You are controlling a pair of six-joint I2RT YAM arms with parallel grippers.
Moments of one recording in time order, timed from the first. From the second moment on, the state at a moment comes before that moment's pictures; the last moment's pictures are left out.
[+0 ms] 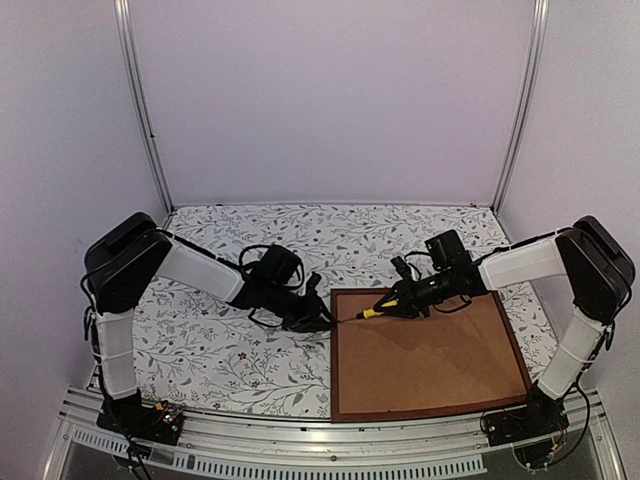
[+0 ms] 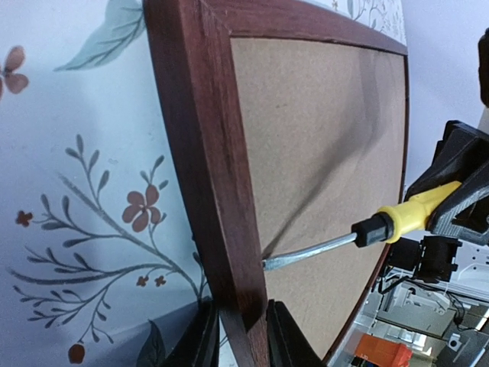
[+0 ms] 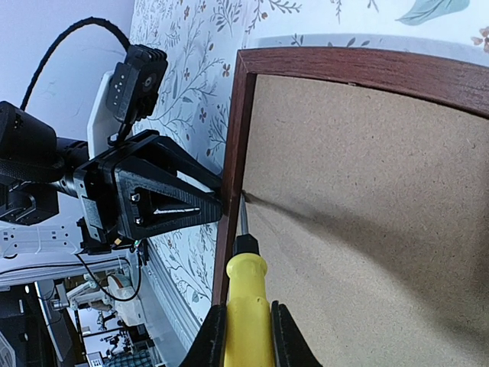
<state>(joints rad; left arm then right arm) -0.78 2.03 1.06 0.12 0.54 -0.86 0.54 1.74 0.84 0.02 -0.76 0.69</state>
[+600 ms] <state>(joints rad) -0.78 2.04 1.11 0.06 0.54 -0.85 0.54 1.74 0.85 0.03 -0.76 0.70</state>
